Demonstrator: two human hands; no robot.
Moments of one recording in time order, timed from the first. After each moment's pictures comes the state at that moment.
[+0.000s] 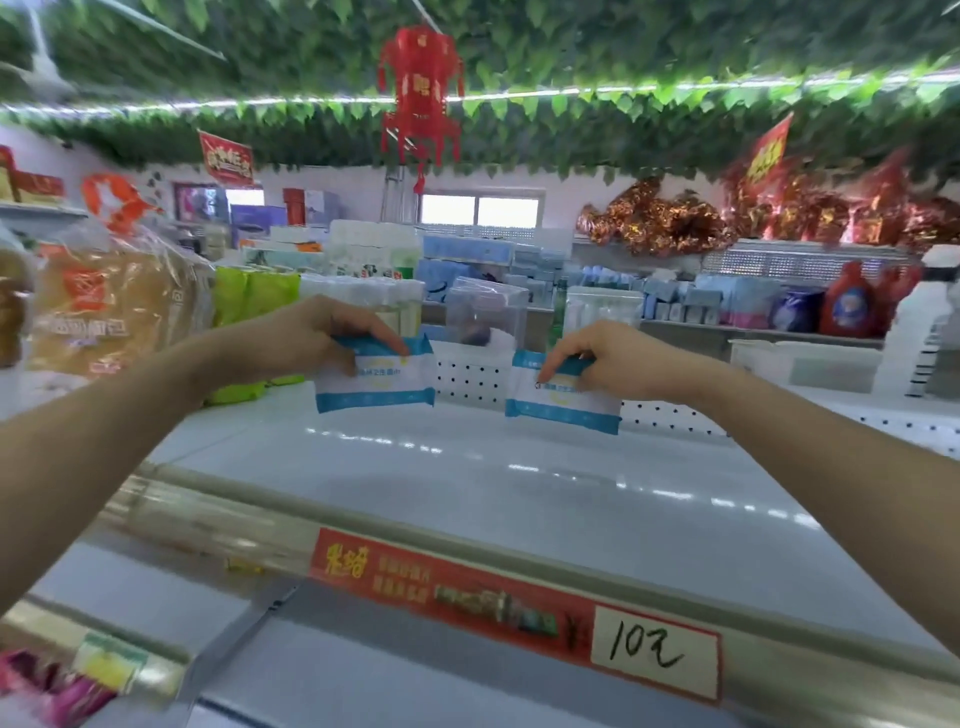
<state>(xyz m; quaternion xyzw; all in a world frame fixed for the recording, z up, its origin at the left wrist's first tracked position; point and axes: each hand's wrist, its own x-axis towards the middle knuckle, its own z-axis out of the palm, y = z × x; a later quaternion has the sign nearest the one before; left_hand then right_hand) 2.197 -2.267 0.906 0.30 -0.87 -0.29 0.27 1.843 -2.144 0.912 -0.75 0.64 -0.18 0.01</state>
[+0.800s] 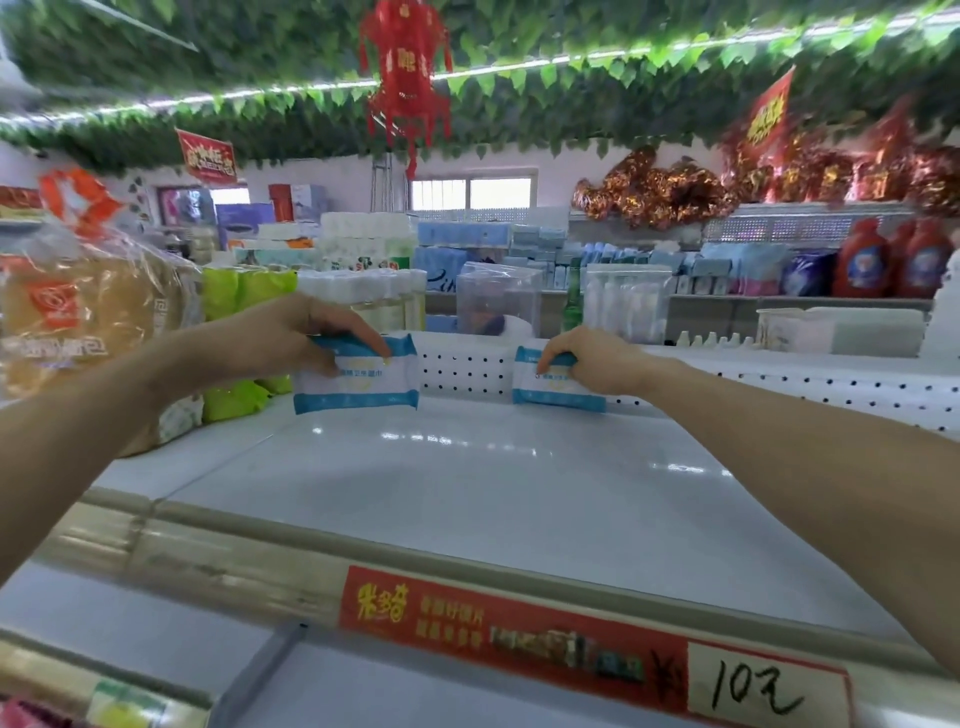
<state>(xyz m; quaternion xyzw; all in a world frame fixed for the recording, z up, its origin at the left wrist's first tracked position) 2.218 -2.311 0.908 0.32 -0.87 -0.27 0.25 1.822 -2.272 0.859 -0.71 0.68 -0.14 -0.09</state>
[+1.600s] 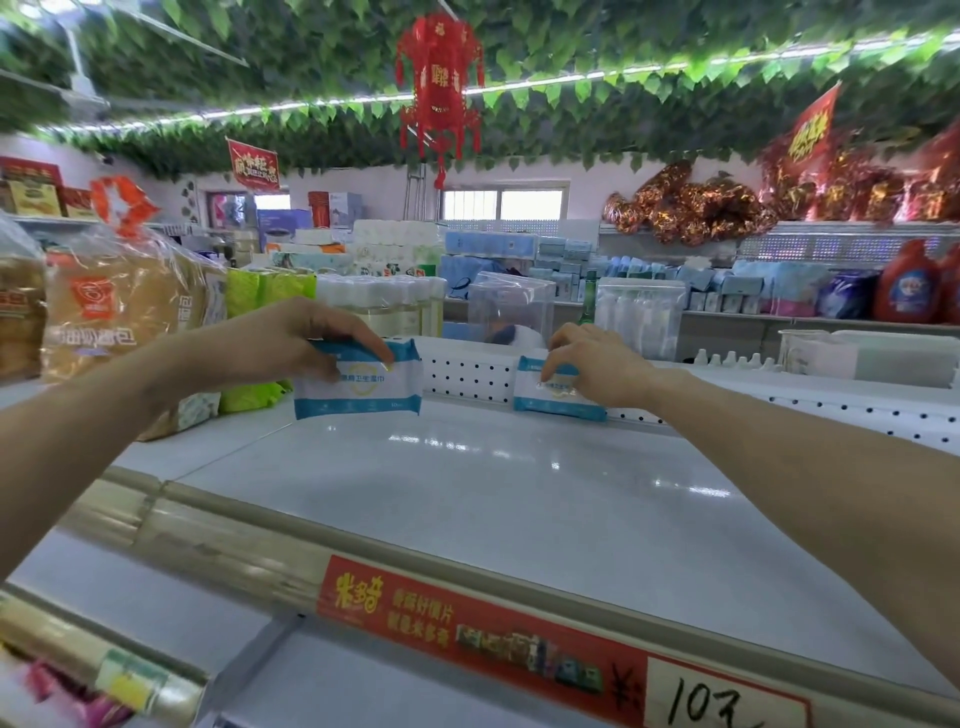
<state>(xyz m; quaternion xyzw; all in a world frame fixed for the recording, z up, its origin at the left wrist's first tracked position) 2.220 -2.288 0.907 0.33 -0.88 -0.24 0.24 1.810 -2.277 0.859 -0.76 0.61 -0.08 -0.20</state>
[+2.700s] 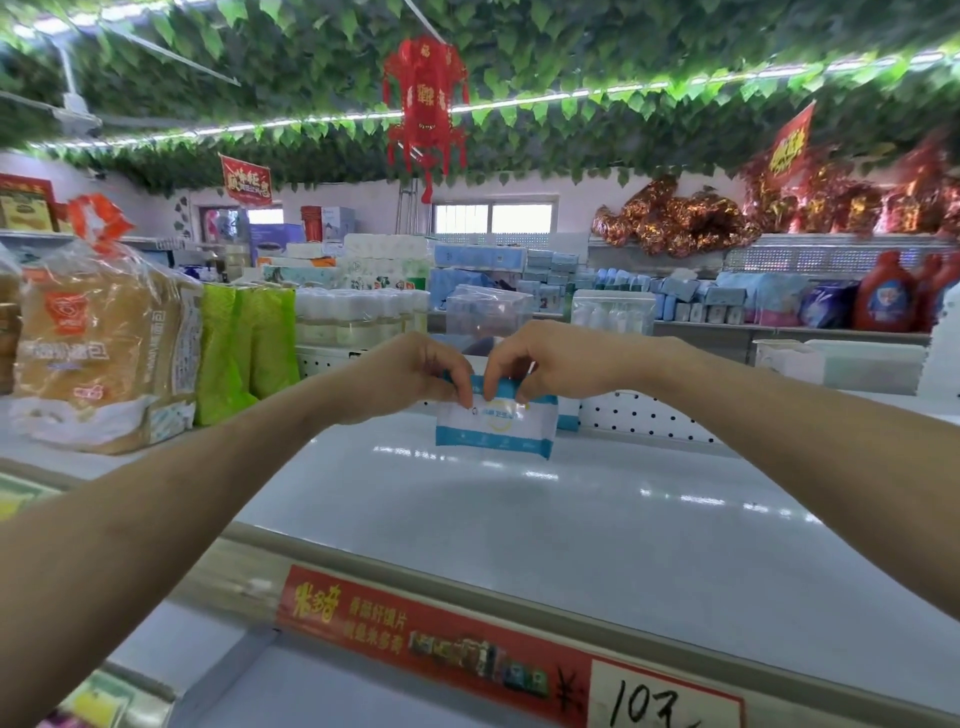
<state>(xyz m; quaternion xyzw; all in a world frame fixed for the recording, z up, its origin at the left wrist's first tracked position) 2.091 -2.270 0.884 0.26 -0.90 -0.22 0.26 1.858 -2.208 0.918 -0.86 0.50 -0.11 0.04</state>
